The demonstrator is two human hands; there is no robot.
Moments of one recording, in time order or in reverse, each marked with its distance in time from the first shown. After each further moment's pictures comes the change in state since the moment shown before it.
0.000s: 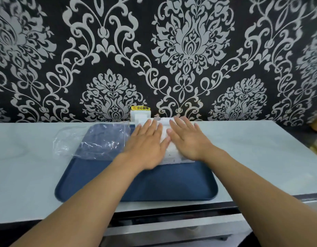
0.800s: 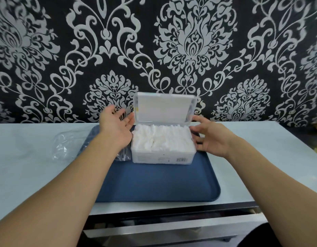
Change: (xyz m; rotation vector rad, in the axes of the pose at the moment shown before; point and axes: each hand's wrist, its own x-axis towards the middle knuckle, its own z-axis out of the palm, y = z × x) left_hand 0.011 -0.050 -0.046 -2.168 0.391 -0.626; right_hand 0.000 0.039 -0.030 1.564 -0.062 0.446
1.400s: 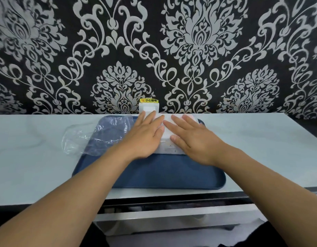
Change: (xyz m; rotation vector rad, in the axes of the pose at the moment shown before) left_hand -0.029 -0.040 -0.023 1.856 -0.402 0.521; right_hand -0.041 0.037 0.045 -1.679 -0.123 -0.613
